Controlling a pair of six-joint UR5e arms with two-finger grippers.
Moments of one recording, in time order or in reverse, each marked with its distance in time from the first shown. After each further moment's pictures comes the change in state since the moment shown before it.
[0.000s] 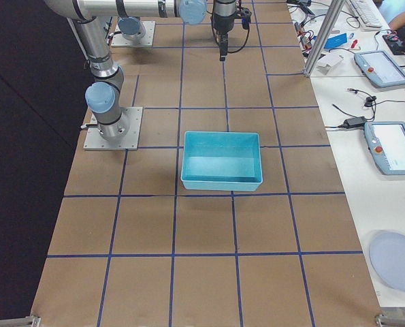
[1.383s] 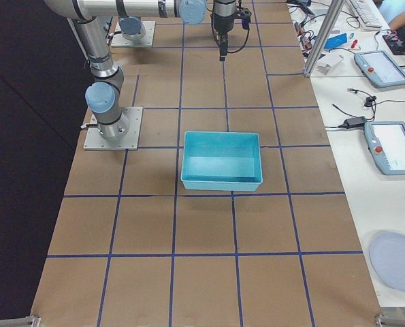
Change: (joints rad) left arm 0.048 0.002 -0.001 -0.004 0.007 0.042; right arm 0.000 0.000 0.001 0.001 0.000 0.000
